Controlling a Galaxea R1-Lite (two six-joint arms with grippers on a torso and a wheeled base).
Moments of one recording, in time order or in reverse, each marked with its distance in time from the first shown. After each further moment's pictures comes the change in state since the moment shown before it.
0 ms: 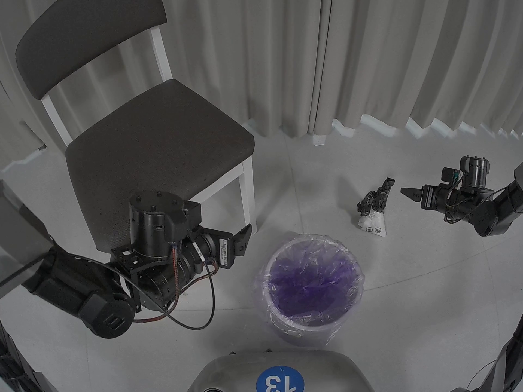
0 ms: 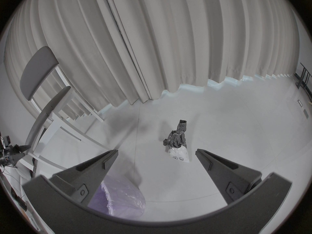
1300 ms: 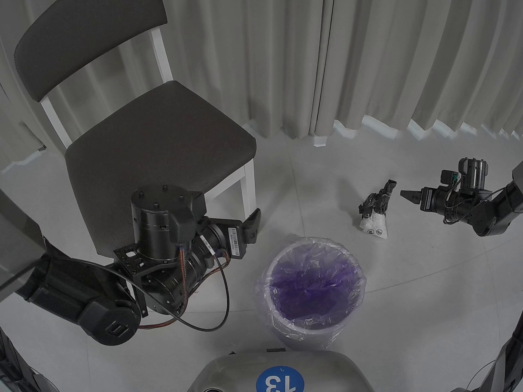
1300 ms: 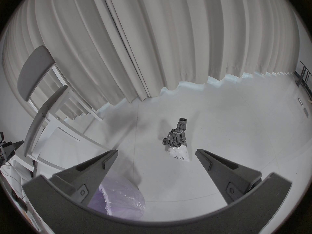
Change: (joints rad) left arm -0.050 0.014 -0.036 -0.024 0.158 -0.061; right arm -0.005 0.016 -0.008 0.019 0.000 0.001
